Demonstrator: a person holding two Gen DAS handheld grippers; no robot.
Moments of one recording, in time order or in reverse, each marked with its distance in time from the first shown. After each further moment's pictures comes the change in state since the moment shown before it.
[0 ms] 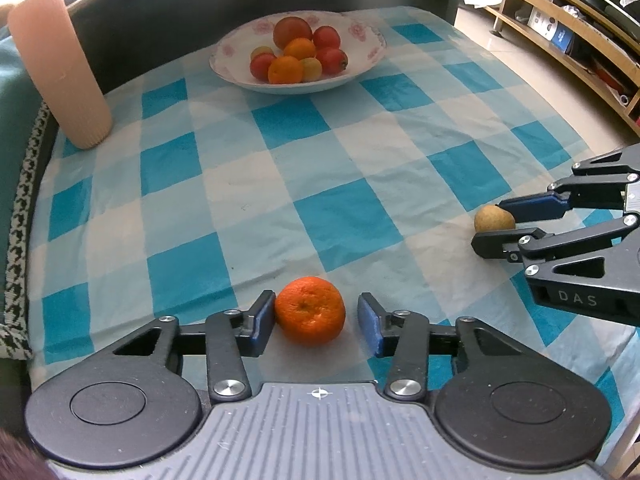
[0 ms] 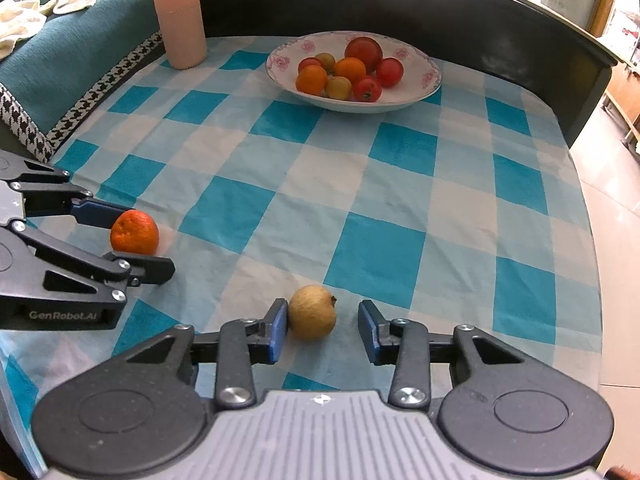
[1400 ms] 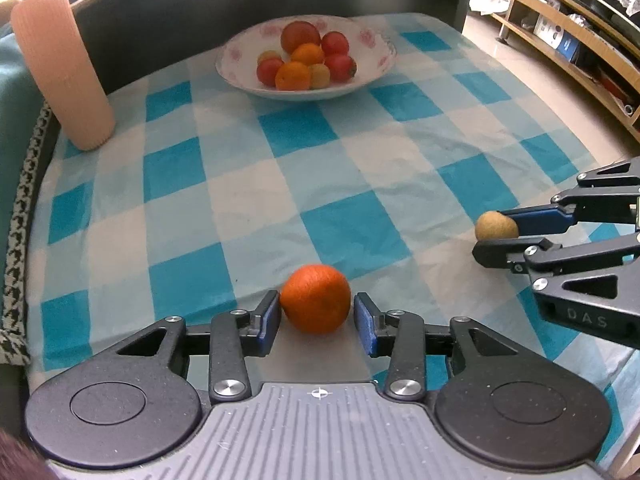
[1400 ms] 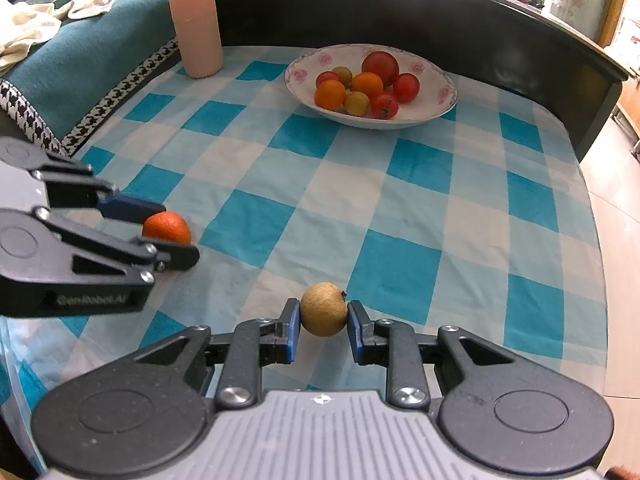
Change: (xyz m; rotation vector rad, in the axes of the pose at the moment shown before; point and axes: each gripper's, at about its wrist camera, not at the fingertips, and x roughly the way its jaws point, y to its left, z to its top) left arm 0.003 0.004 0.006 -0.021 -0.008 -0.002; right arm -0.006 0.007 0.007 -0.014 -0.022 0.030
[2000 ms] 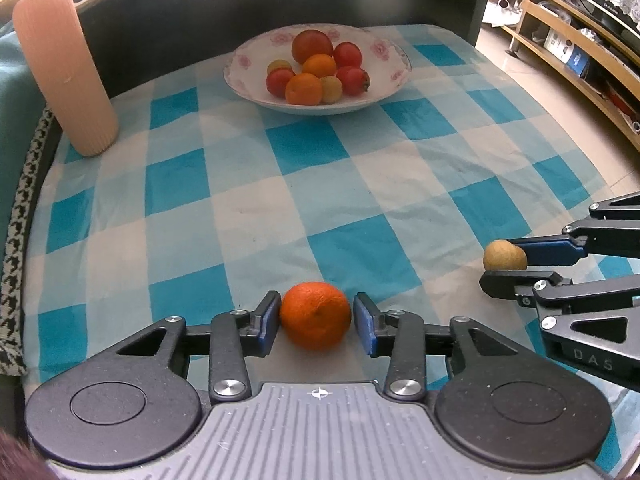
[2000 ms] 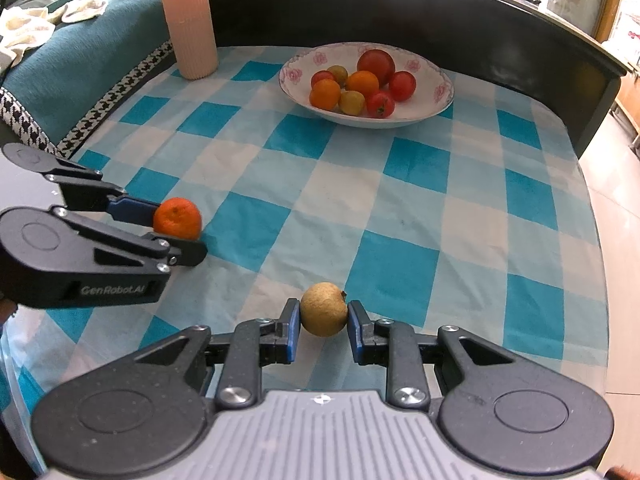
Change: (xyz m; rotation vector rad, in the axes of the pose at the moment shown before) left arm 0.007 0.003 0.011 -0.029 -0.019 0.010; right arm 0.003 -0.001 0.001 0.014 0.006 -0.002
